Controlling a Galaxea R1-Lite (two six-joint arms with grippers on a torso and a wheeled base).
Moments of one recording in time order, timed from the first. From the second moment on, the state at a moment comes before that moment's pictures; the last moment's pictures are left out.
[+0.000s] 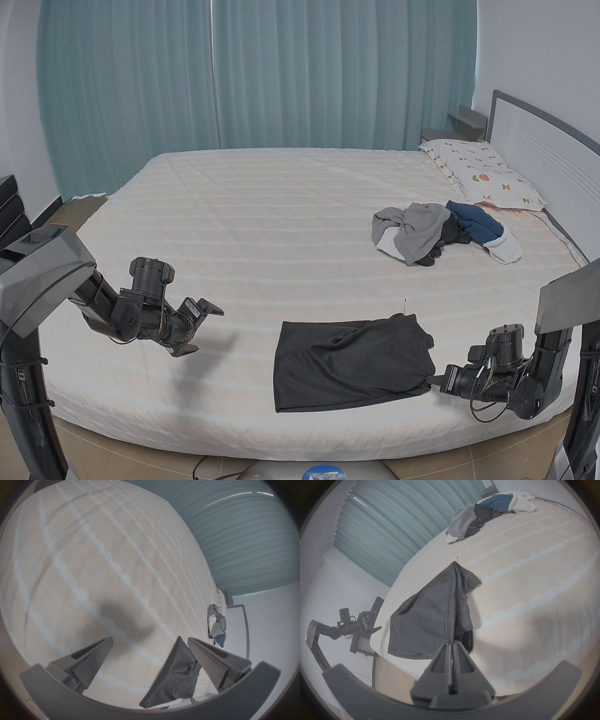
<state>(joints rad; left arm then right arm) -0.14 2.21 -0.99 -0.39 -0.28 -1.00 0.20 2.26 -0.26 -1.32 0.29 0.54</state>
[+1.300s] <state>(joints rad) -0.14 2.21 -0.99 -0.39 -0.26 -1.00 0.15 2.25 -0.47 -1.28 0.32 0.64</state>
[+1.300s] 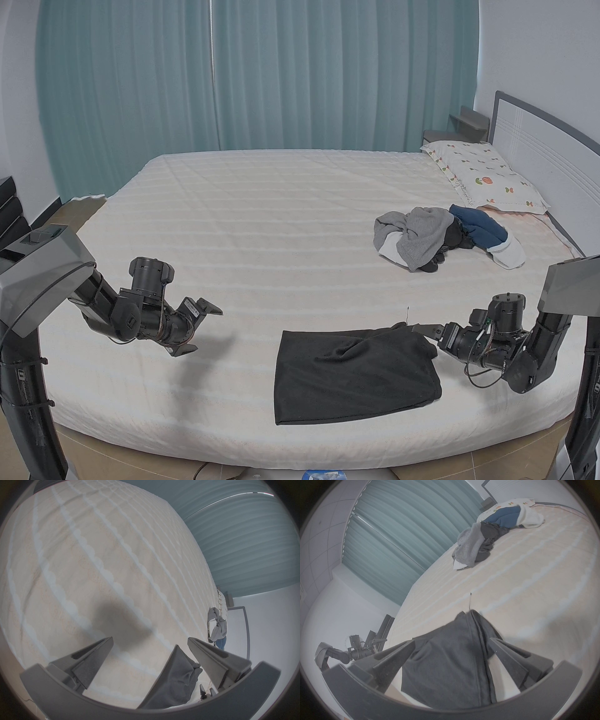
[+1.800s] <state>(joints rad) -0.14 2.21 -0.99 -0.39 -0.25 -1.00 0.18 2.38 -0.81 -1.06 0.29 0.66</state>
